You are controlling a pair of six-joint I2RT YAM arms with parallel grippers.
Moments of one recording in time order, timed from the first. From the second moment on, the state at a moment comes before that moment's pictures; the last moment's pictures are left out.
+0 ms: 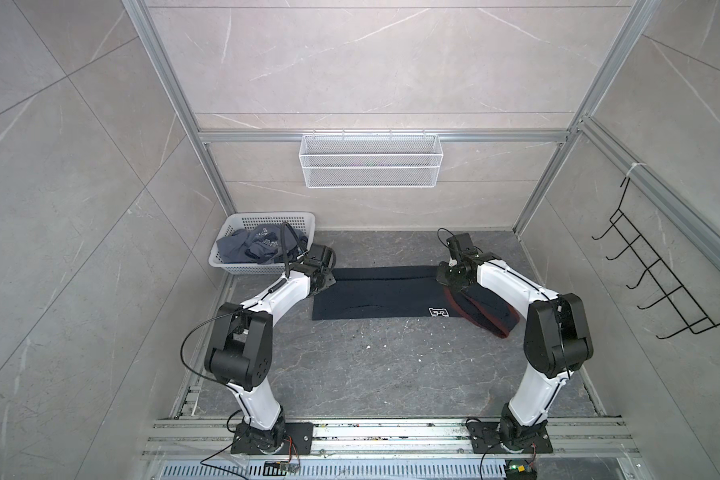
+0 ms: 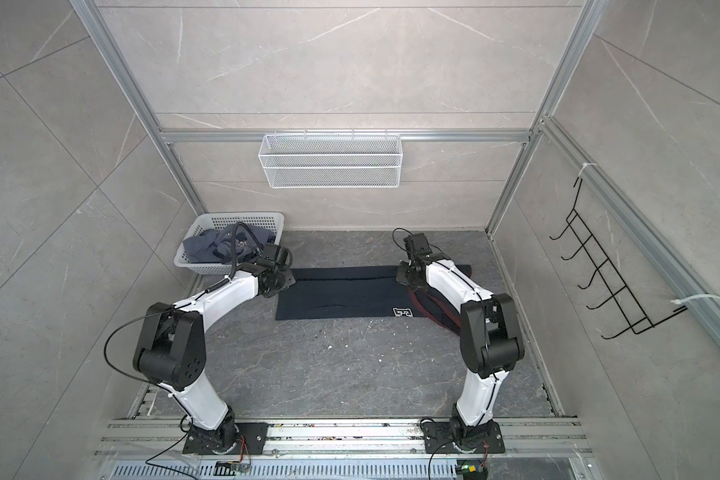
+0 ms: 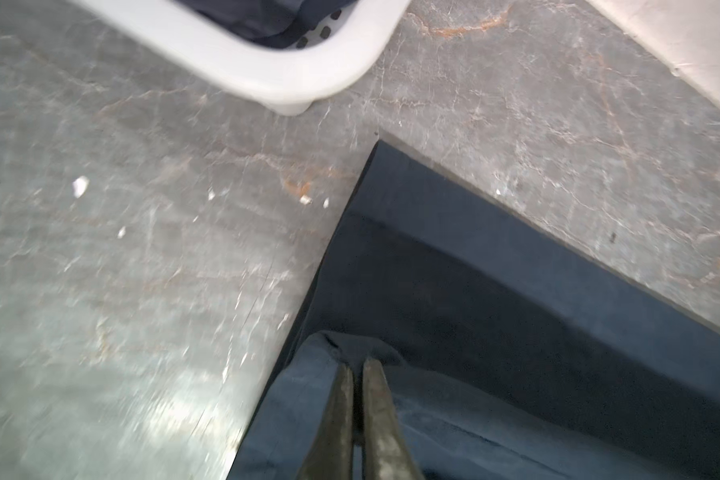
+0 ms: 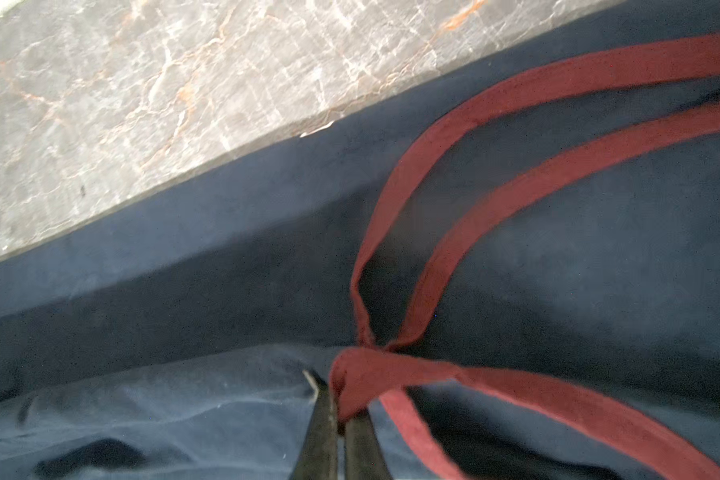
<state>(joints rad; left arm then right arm) -0.33 1.78 1.28 -0.51 -0.24 -0.73 0.25 1.85 1.39 -0.62 0.01 0.53</state>
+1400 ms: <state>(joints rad) -0.44 1.93 1.33 -0.38 -0.02 -0.63 -0.04 1.48 0.92 -0.91 0.28 0.66</state>
